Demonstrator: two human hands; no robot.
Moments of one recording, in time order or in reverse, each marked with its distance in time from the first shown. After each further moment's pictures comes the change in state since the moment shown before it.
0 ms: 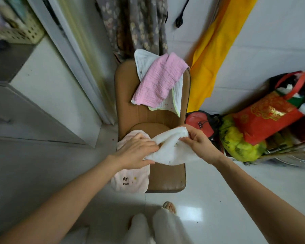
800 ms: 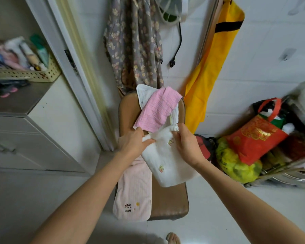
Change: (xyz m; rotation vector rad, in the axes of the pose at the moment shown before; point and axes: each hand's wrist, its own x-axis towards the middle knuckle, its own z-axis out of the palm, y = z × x) left_hand 0.027 0.003 -0.103 -0.118 0.197 -0.823; right_hand 0.018 -0.079 0.028 -0.542 0.438 -0.218
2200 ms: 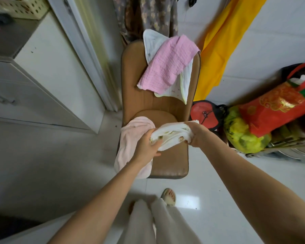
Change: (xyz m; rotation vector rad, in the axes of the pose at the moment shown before) left_hand -0.081 -0.010 0.133 -1.107 -0.203 -0.304; right_hand -0.018 0.082 0.067 0.646 -0.301 1.294
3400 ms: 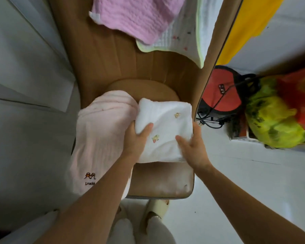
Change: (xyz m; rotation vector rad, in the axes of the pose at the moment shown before) left_hand 0.237 -0.231 0.066 0.041 0.207 -0.209; right_hand 0.270 0.141 -0.008 -0.179 0.009 -0.584
